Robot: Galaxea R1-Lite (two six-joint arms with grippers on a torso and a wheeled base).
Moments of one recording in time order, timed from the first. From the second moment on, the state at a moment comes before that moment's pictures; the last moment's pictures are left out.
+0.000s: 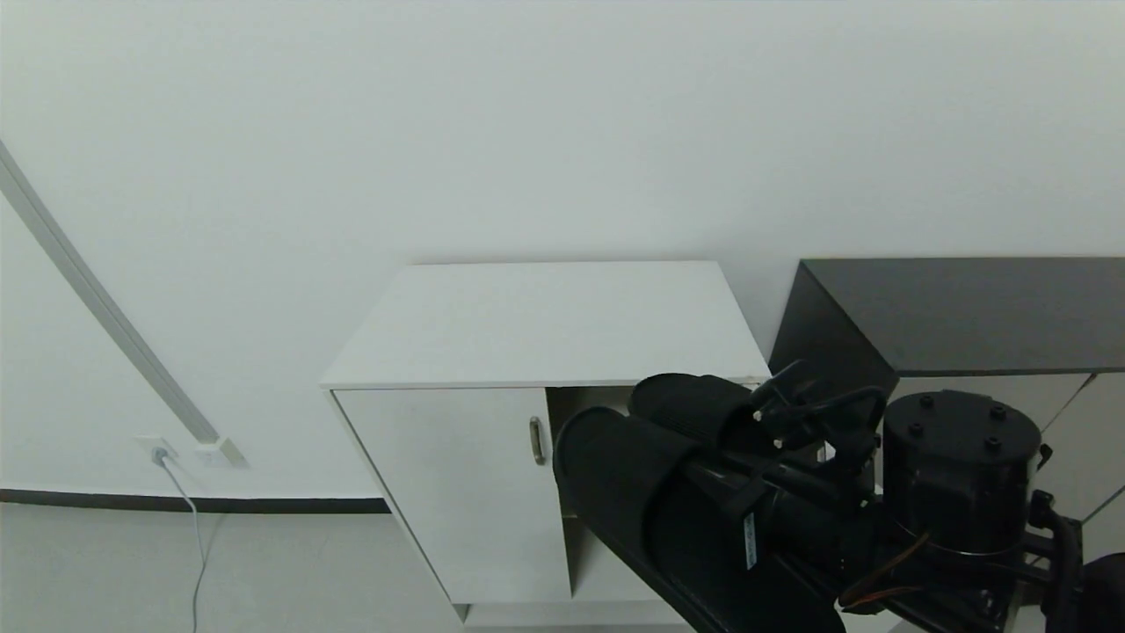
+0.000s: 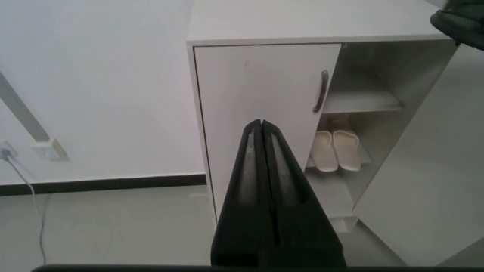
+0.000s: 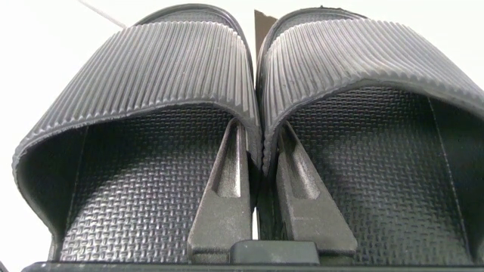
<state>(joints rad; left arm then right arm) 0.00 0.00 0.00 0.00 -0.02 0.00 0.85 1.67 -0.55 -0.90 -0.15 0.05</state>
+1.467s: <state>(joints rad) 0.00 0.00 0.00 0.00 -0.02 0.00 0.86 1.68 -0.53 -0.94 -0.15 0.03</state>
